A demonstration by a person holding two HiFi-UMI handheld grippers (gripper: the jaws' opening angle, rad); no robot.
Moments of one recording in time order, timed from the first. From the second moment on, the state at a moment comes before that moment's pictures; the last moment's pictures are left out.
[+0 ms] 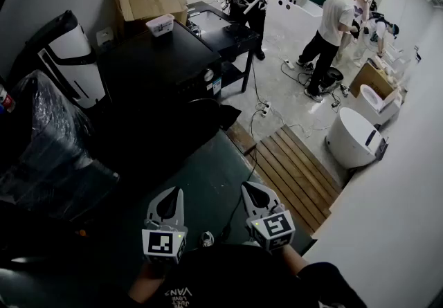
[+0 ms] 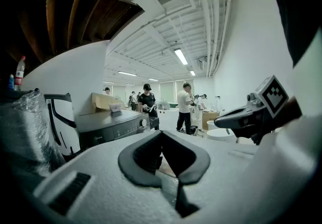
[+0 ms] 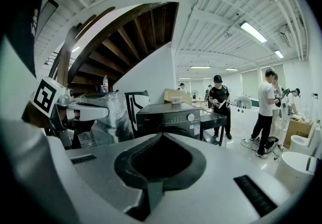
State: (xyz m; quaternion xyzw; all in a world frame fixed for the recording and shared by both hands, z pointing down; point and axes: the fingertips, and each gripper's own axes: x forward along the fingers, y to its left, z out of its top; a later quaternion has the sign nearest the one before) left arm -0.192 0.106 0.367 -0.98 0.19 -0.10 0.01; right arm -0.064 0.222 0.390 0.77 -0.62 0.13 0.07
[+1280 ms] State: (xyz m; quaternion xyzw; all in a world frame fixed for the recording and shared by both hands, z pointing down) left arm -0.028 0.038 0.394 -0.95 0.27 -0.15 -0.04; right arm 0.121 0.130 0.405 0.68 -0.71 0.12 0.11
